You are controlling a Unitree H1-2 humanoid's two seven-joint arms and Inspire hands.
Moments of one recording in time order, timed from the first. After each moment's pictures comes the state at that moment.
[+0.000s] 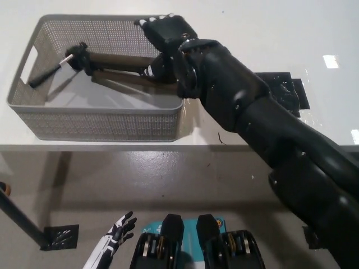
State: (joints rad) left_arm -0.03 0.15 -0.06 0.49 0.00 -0.43 -0.20; right_arm -1.38 0.05 0.67 1.13 -0.69 0.15 0.16
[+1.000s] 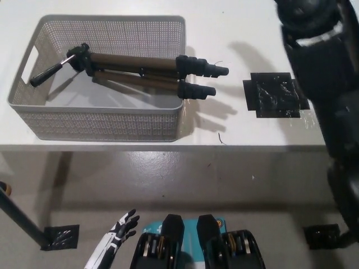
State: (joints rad) left_arm -0.05 0.14 -0.06 0.51 0.01 -0.43 -0.21; right_arm -1.15 -0.15 0.08 0.36 -0.38 0.17 0.21
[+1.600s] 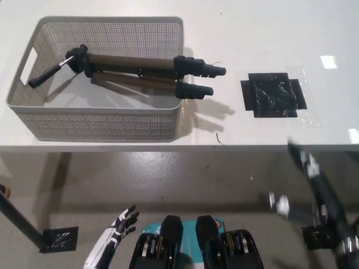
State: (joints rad) left_arm -0.10 0.14 -0.06 0.54 0.01 -0.43 -0.21; right_arm 0.03 -0.08 -0.03 -0.14 -0.20 0.05 0.20
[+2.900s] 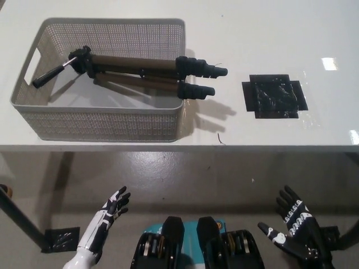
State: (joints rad) left_arm -0.14 0.14 0.01 0.55 0.00 -0.43 -0.20; right_arm 0.01 -0.01 -0.08 0.22 0.23 -0.14 0.26
